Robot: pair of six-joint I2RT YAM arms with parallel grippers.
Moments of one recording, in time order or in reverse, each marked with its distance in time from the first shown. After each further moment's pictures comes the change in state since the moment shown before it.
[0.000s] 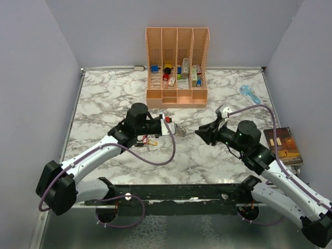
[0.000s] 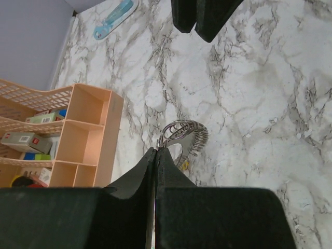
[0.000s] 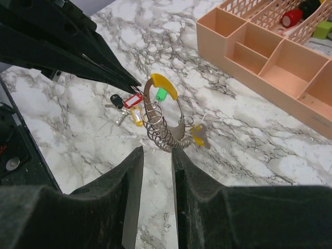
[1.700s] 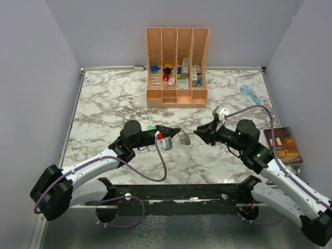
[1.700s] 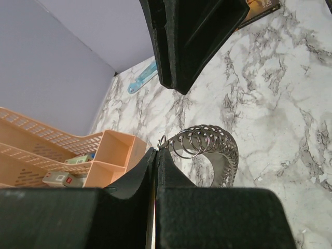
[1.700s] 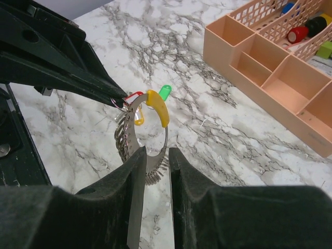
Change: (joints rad) left arm -0.090 -0.098 -0.301 0.545 -0.043 -0.012; right arm 0.000 0.035 0.001 0.026 -0.061 -0.095
